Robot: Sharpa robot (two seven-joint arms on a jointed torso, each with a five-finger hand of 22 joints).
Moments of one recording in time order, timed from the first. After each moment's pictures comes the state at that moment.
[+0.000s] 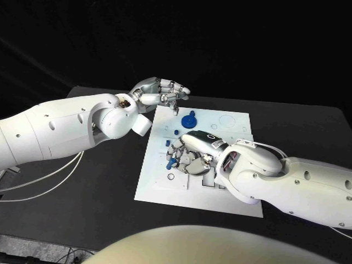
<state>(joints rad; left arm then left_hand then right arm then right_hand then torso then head) 1.20 -0.84 -0.03 1.44 -0.18 -0.01 0.29 1.45 -0.18 0.52 0.19 0.24 0.80 0.20 0.39 0.32 0.80 0.13 0.68 0.13 1.02 0.05 1.17 0.44 0.17 1.06 0.14 0.75 0.75 1.13 -0.61 -0.15 1.73 -1.45 -0.34 -0.12 1.30 -0.14 0.62 0.01 0.06 1.04 0.11 0.21 0.50 1.21 0.05 0.23 0.09 1.46 -0.03 1.20 0.94 0.10 1.38 0.08 1.26 1.28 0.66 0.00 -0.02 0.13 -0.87</state>
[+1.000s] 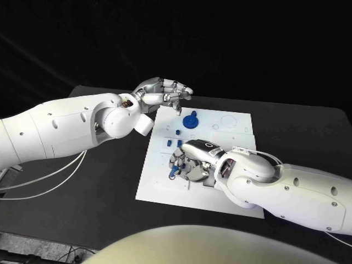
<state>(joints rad) 1.20 -0.84 -0.03 1.44 -0.16 0.00 0.29 1.45 -0.19 0.52 0.19 0.23 0.80 0.20 0.39 0.32 0.80 0.14 0.68 0.13 1.02 0.05 1.17 0.44 0.17 1.06 0.14 0.75 0.75 1.08 -0.58 -0.16 1.67 -1.49 -0.30 -0.13 1.30 -0.14 0.63 0.01 0.06 1.04 0.11 0.21 0.50 1.21 0.05 0.23 0.09 1.46 -0.03 1.20 0.93 0.10 1.38 0.08 1.25 1.28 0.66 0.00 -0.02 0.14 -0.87</state>
